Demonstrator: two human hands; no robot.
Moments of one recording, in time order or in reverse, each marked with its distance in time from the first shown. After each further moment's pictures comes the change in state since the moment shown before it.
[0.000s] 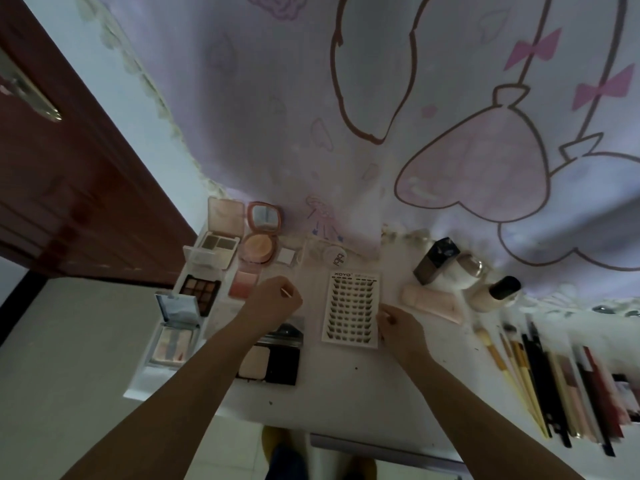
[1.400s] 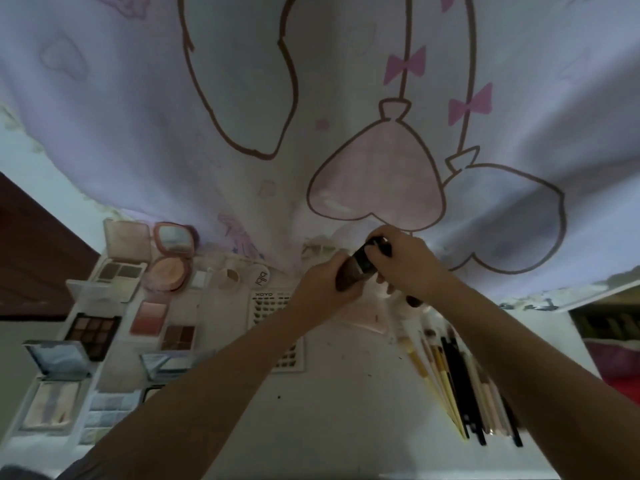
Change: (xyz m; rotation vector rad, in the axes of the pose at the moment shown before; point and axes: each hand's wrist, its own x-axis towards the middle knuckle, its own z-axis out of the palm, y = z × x) left_hand 0.042 0.141 0.126 -0.135 -0.018 0.683; right_hand 0.014 -0.084 -0.174 -0.287 0.036 -0.287
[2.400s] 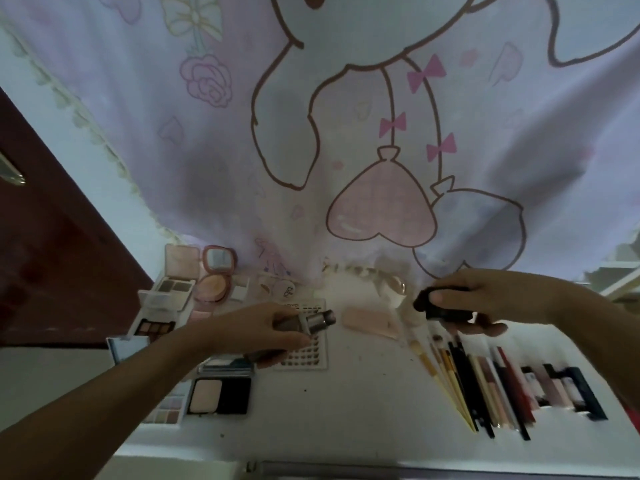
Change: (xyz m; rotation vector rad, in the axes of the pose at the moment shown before) left_hand -0.113 0.051 -0.148 -0.086 -0.662 -0.177; right_hand -0.107 -0.009 -0.088 0.101 -0.660 -0.103
